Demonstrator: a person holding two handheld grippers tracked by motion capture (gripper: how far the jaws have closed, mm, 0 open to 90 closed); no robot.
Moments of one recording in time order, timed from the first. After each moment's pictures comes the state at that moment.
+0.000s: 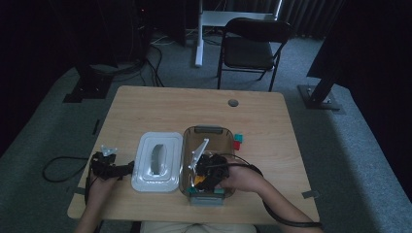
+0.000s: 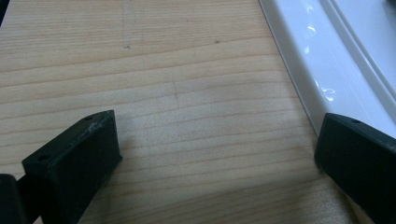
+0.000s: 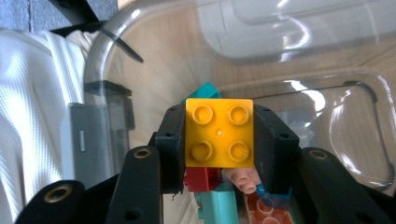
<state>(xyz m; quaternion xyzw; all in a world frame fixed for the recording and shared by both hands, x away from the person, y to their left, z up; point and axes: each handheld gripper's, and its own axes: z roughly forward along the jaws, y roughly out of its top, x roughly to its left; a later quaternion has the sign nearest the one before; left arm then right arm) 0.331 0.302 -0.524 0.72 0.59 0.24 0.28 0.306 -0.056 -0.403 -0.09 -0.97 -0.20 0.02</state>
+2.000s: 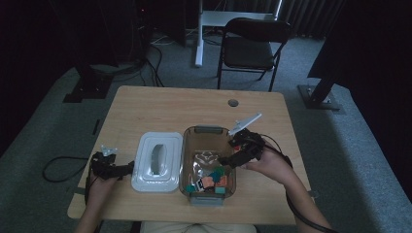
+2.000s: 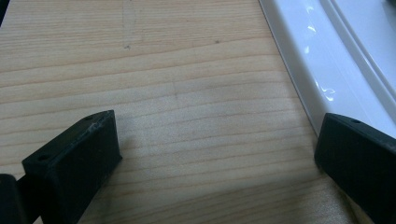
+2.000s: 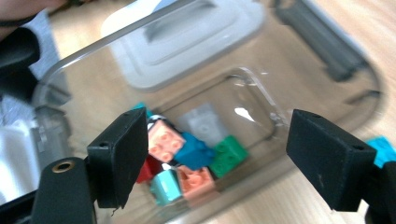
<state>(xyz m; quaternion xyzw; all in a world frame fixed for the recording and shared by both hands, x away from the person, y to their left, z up) 0.331 0.302 -0.524 0.72 0.59 0.24 0.28 0.338 -0.151 -0.354 -0.27 -0.91 -0.33 -0.04</state>
